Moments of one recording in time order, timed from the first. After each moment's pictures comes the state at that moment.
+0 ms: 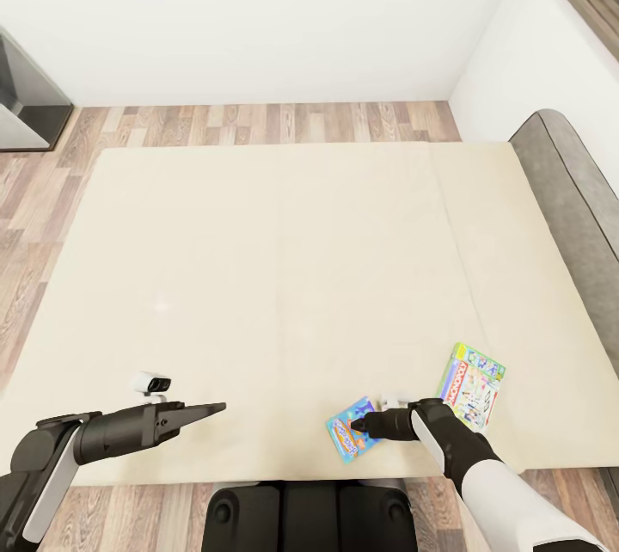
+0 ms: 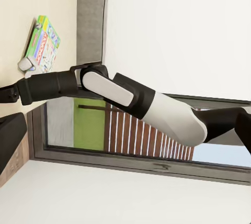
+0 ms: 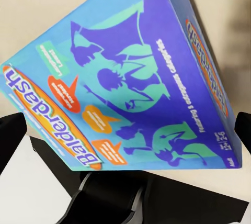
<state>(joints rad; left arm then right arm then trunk) -0.28 0.27 0.13 -1.42 0.38 1.01 -1.45 -0.69 -0.02 0.11 -0.50 -0.12 0.59 0.37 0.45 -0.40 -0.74</state>
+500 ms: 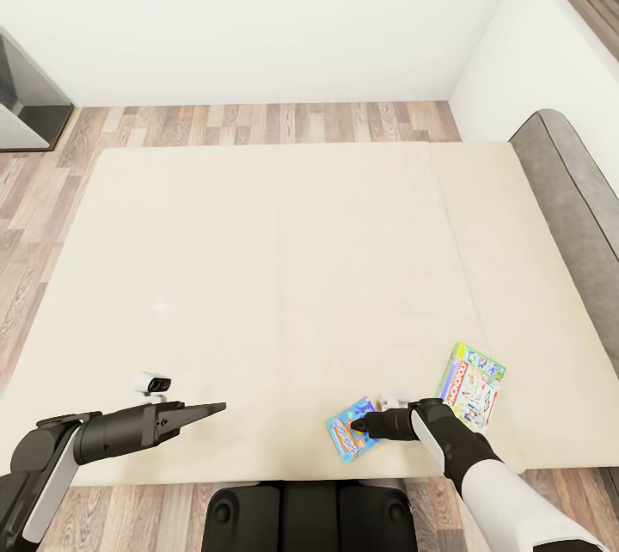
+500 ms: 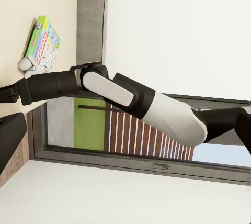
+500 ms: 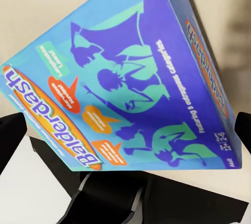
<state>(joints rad) -0.28 0.27 0.13 -1.42 0.38 1.01 -1.45 -0.69 -0.02 0.11 -0.50 -0.12 0.59 0.37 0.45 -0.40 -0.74</state>
